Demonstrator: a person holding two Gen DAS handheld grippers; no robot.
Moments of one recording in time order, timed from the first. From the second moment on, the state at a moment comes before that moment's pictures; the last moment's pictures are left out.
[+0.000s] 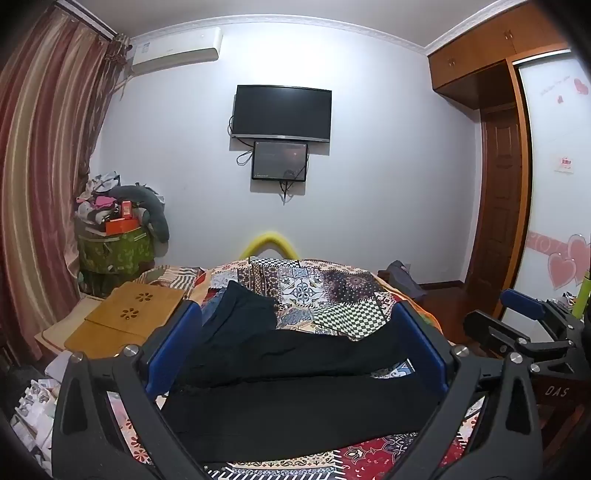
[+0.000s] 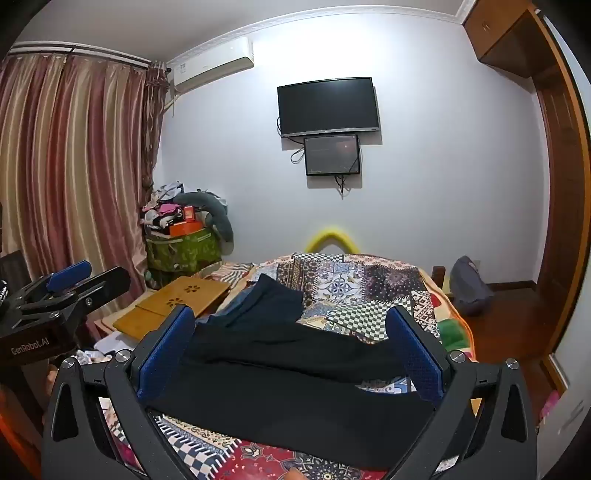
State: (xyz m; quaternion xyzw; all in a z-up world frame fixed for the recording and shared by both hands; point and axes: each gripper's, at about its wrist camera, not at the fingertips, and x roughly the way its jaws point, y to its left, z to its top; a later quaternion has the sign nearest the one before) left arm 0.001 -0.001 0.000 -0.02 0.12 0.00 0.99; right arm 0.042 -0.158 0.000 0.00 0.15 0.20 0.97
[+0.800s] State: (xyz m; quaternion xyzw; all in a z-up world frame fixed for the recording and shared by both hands) left arm 0.001 0.012 -0.008 -0.03 0.13 0.01 0.99; right arm 0.046 -0.158 -0.005 0.00 0.15 0.20 0.97
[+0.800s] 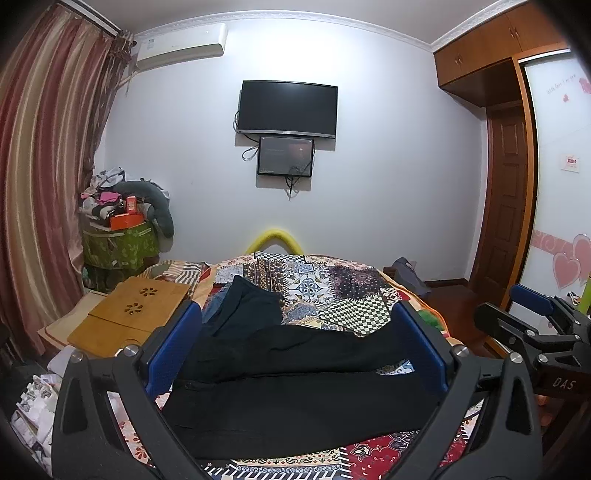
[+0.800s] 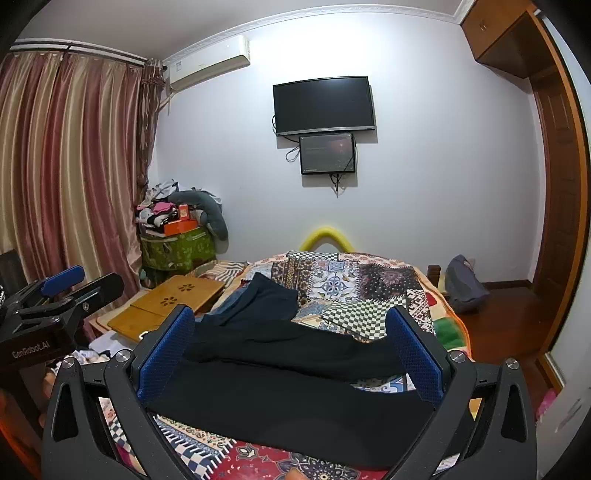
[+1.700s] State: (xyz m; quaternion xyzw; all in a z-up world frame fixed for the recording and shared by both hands) left arm 0.002 0.010 -0.009 -0.03 0.13 0.01 0.99; right arm 0.047 -0.156 -0.004 0.00 0.15 0.19 0.97
